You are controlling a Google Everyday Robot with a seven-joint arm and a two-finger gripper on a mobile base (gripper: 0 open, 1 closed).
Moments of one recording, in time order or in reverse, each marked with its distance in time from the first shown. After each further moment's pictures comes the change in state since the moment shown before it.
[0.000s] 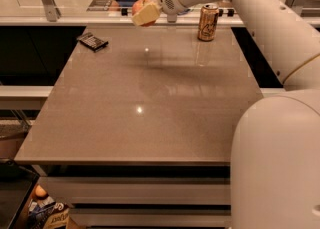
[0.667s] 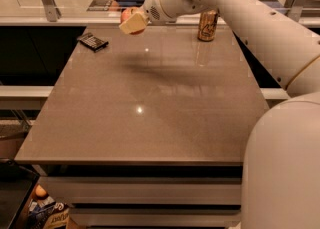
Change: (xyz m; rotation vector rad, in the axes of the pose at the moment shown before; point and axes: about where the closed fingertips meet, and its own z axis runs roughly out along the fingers) arm 0.001 0.031 0.026 0.024 -0.005 0.008
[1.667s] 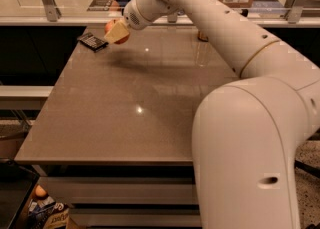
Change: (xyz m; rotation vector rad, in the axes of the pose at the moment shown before) arm 0.004 0.021 0.069 -0.097 0.117 -0.028
